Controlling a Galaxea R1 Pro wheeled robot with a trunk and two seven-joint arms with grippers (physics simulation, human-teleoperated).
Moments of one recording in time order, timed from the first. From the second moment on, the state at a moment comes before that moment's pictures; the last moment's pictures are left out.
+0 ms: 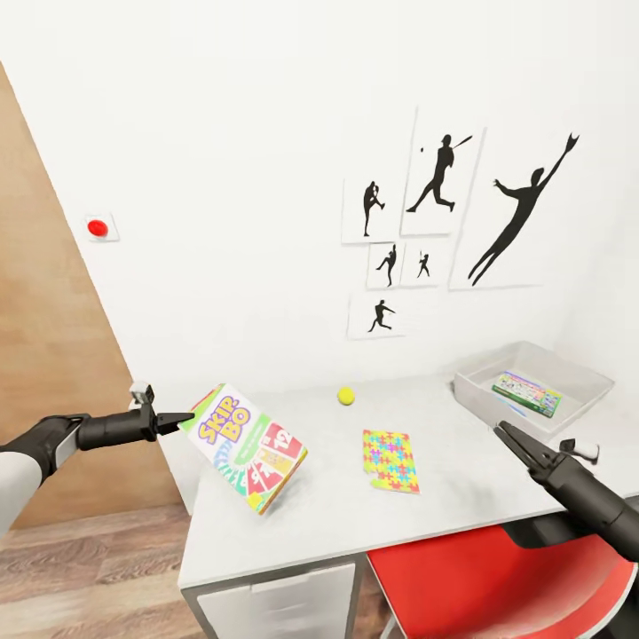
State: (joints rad) left arm -1.09 0.44 -0.08 -0.11 0.18 0.60 -1.57; right arm -0.29 -0.05 -0.74 -1.58 -0.42 0.94 1.21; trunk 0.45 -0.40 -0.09
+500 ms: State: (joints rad) left arm -1.09 0.44 -0.08 -0.14 0.18 0.59 -1.57; right arm -0.29 -0.04 -0.74 -1.58 -0.42 0.94 1.22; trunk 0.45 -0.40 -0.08
